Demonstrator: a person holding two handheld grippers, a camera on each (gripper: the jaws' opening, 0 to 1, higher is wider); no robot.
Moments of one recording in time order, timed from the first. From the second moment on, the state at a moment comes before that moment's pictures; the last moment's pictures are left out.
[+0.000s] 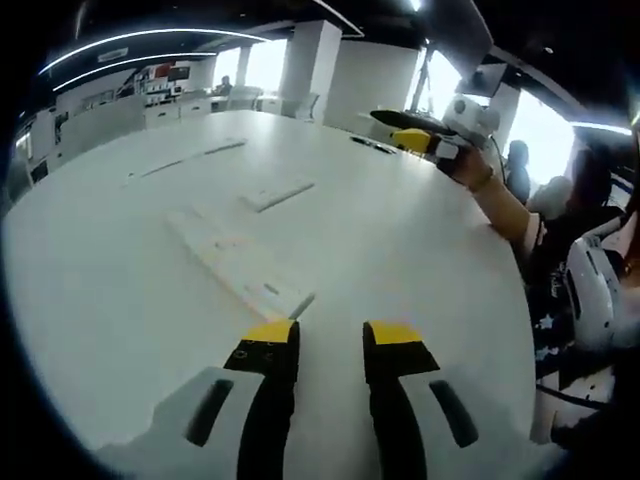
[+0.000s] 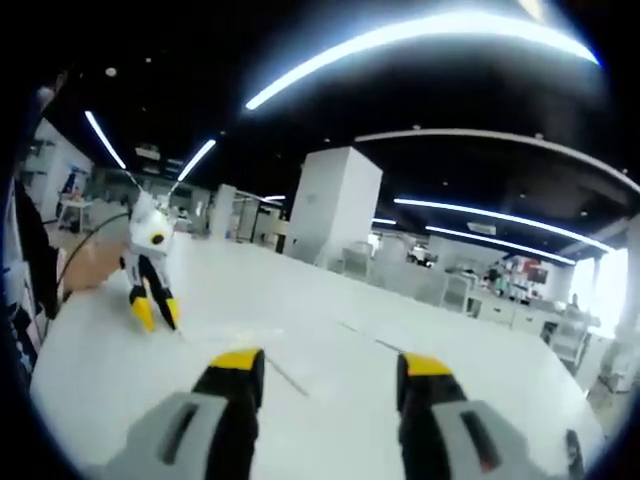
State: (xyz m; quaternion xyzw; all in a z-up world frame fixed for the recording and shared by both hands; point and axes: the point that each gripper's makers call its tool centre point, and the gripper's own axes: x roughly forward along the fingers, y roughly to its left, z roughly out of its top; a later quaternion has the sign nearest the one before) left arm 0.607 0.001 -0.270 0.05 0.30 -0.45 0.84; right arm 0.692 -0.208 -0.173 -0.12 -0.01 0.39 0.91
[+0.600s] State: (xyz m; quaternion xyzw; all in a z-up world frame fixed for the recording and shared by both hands) left arm 0.612 0.004 -0.271 0.05 0.30 -0.44 0.85; right arm 0.691 -0.206 -0.174 -0.13 -0.01 0.40 0.91
